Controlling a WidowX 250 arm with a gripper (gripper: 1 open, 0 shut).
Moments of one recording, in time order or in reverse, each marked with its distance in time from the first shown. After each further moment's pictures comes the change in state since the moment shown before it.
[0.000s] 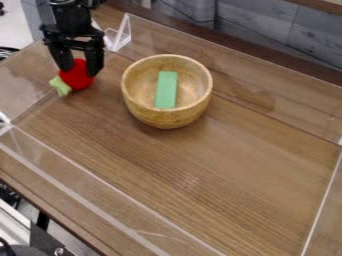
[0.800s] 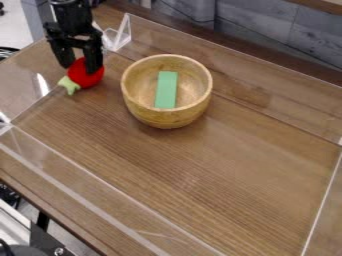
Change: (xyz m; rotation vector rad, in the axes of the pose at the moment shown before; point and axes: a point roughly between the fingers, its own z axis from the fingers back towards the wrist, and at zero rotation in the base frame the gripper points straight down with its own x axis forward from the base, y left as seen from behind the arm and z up) arm 0.011 0.018 -0.006 0.003 -0.005 -0.072
